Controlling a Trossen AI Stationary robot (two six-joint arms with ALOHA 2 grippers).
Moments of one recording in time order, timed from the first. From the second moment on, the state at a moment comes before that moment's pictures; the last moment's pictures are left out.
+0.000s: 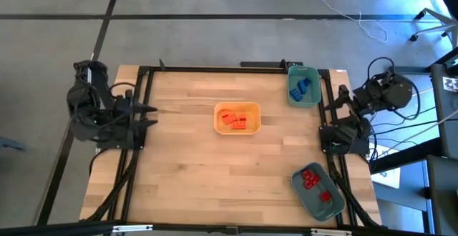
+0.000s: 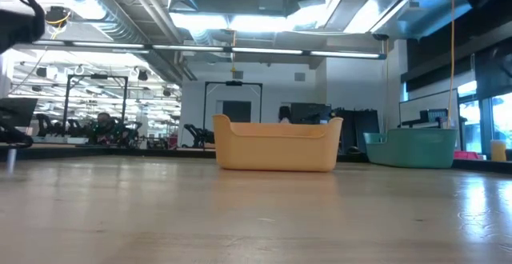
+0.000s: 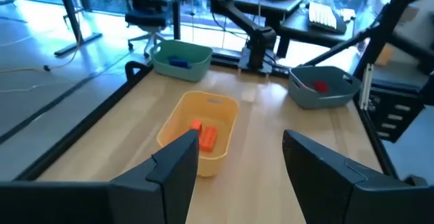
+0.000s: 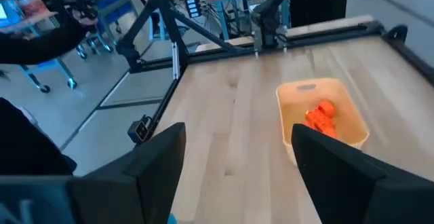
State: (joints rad) left arm -1.10 0.60 0.99 -1.03 -1.21 -0.75; right arm 0.91 0.21 0.96 -1.06 0.65 0.47
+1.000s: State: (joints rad) left arm -1.34 0.34 0.51 -0.88 -1.57 -0.99; right arm 0.90 0.01 0.79 -1.03 0.83 0.53
